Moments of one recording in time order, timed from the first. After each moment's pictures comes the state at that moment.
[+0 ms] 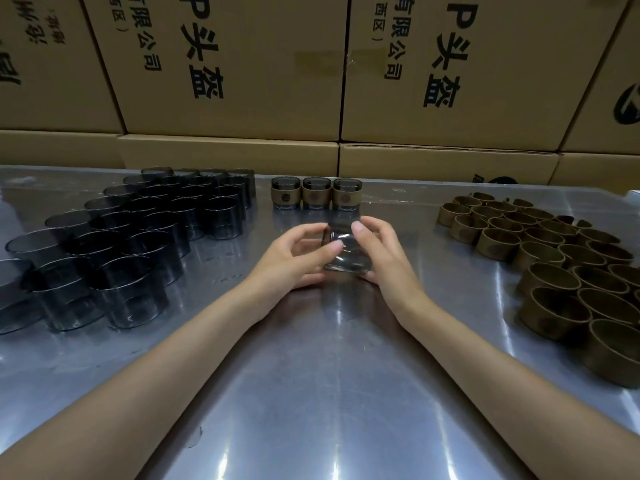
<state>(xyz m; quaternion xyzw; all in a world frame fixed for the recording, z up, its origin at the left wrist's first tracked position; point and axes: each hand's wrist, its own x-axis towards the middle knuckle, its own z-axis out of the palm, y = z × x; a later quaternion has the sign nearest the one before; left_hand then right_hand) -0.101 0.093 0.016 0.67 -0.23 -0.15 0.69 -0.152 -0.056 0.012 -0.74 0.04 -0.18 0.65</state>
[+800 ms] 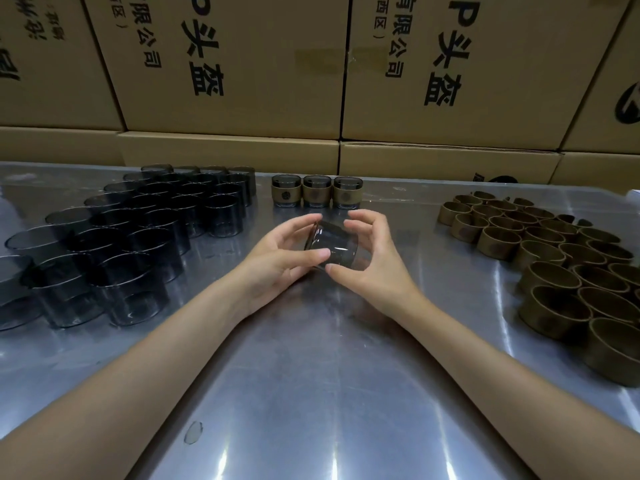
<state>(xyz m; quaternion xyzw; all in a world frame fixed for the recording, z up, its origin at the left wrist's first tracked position) -0.088 0.104 0.013 0.56 -0.23 -0.21 0.77 -0.154 -0.056 0.006 -0.81 -0.06 -0.22 0.53</state>
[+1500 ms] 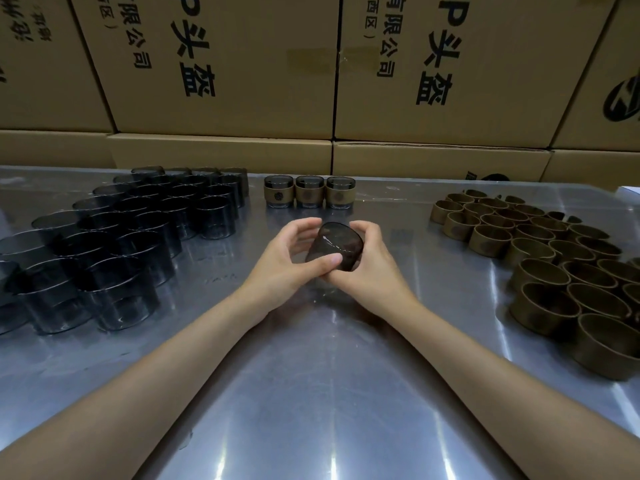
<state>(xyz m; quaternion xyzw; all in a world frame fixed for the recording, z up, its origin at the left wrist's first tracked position) -0.101 0.087 0.009 0.74 -0.29 -0.02 0.61 -0.153 -0.056 0.006 -0.87 0.04 -0.22 0.45</state>
